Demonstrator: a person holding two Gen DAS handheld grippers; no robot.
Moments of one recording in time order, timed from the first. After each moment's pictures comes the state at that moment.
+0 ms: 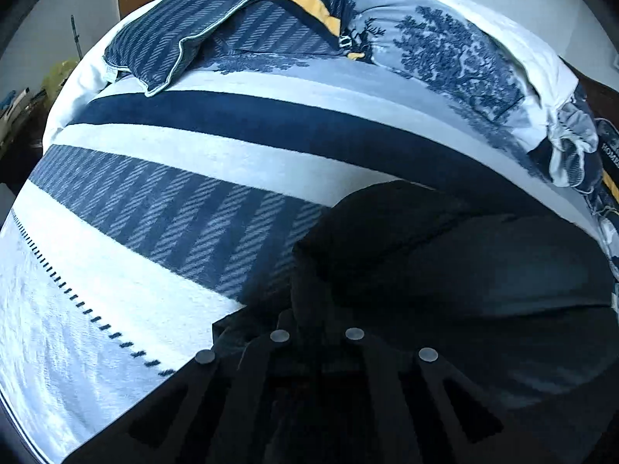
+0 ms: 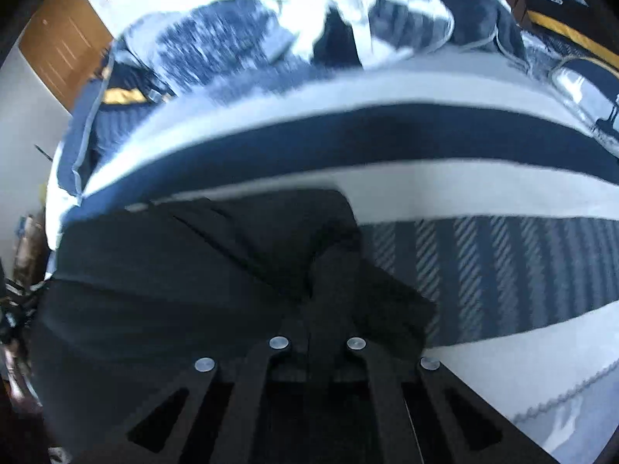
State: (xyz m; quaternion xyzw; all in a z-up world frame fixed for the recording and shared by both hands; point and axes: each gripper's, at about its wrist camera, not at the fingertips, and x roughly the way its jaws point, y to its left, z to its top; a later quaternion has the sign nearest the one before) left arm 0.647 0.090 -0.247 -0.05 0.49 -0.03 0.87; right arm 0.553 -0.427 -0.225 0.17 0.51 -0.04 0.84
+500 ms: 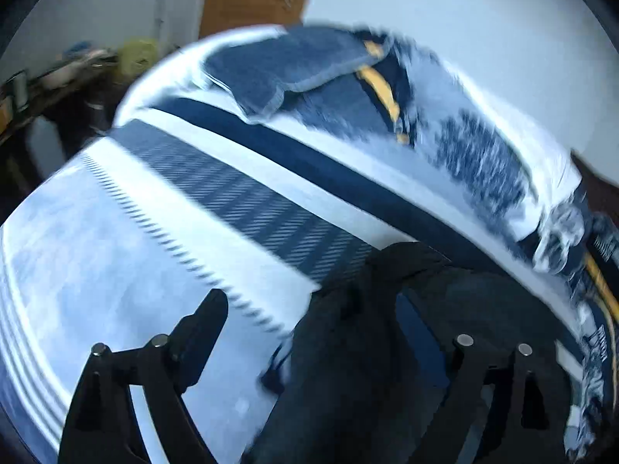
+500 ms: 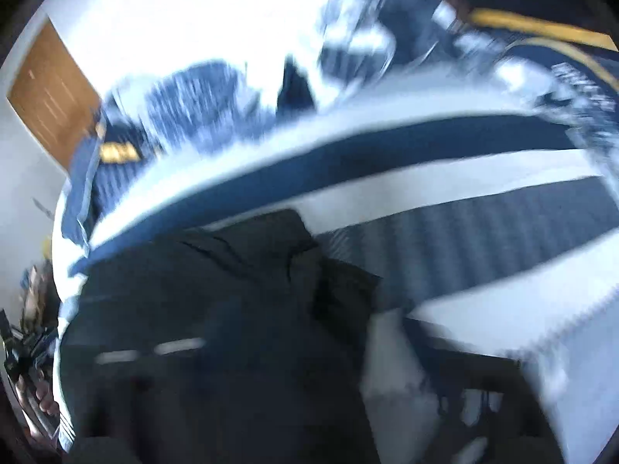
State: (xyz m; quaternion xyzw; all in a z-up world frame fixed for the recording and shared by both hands) left arm 0.517 0.198 -0.165 -0.18 0.39 0.04 0.90; right arm 0.420 -0.444 -0.146 0.22 0.37 -0.09 0.90
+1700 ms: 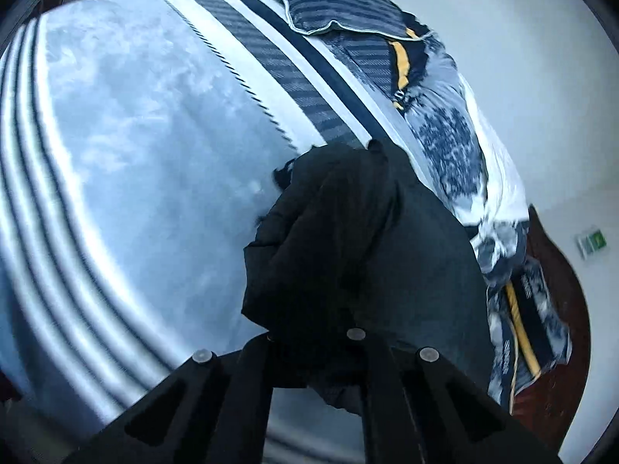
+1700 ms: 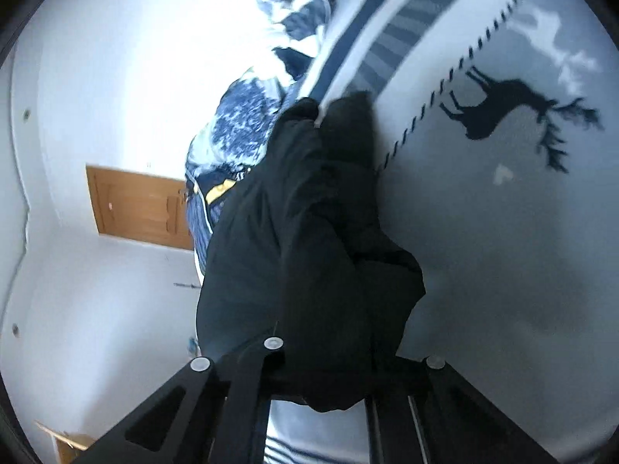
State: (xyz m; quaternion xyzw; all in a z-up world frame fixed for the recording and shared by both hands) left arm 0.357 0.201 -0.261 -0.39 0.44 -0.03 0.81; right arm 0.288 -0.411 -0.245 0.53 0.32 0.07 0.78
